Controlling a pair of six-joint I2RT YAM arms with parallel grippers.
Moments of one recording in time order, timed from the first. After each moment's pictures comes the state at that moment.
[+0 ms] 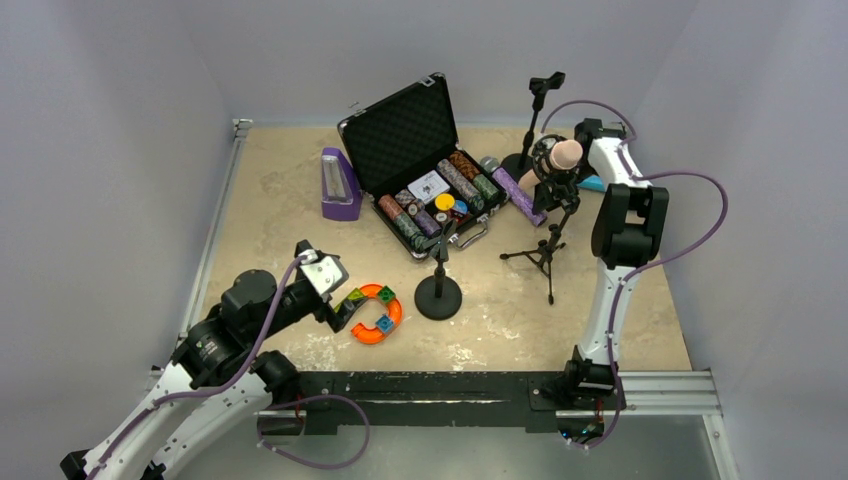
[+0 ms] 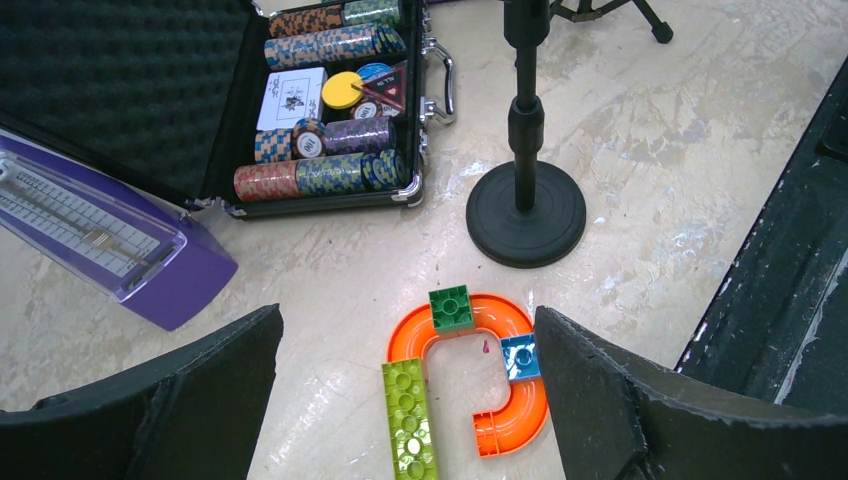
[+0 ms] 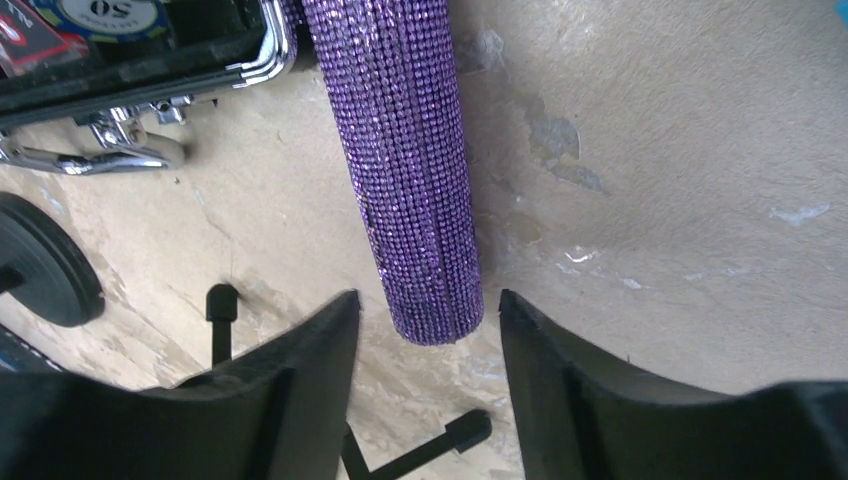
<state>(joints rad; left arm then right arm) -0.73 0.41 0.69 -0.56 0.10 0.21 -0.10 2.26 1.92 -1.09 -0.46 -0.44</state>
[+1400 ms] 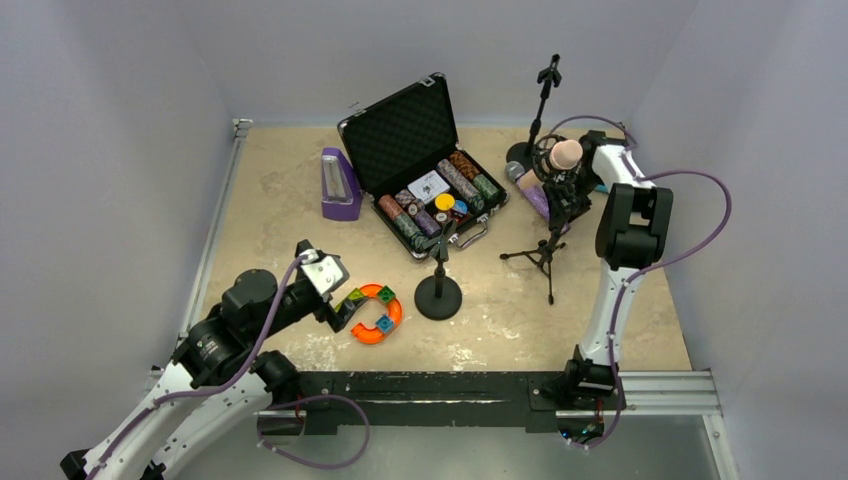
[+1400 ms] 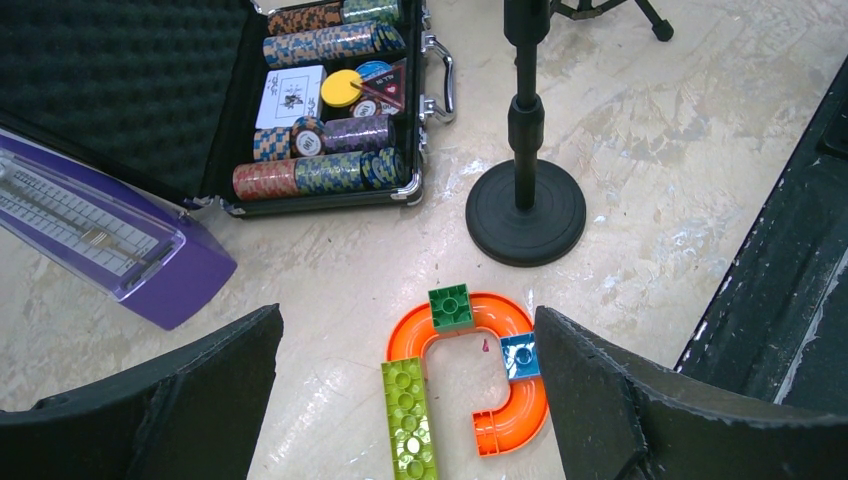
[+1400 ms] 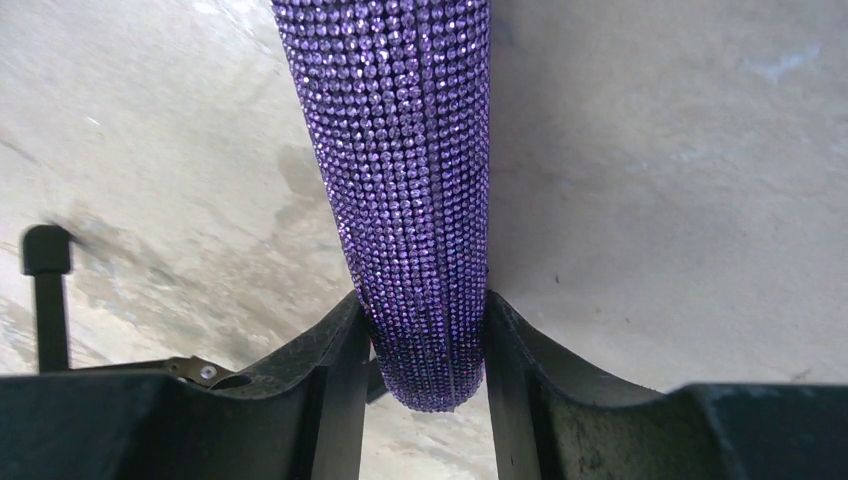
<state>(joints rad) -0.73 0.41 0.69 -0.56 0.10 0.21 -0.13 2.24 1.83 -1.10 -0.28 -0.55</state>
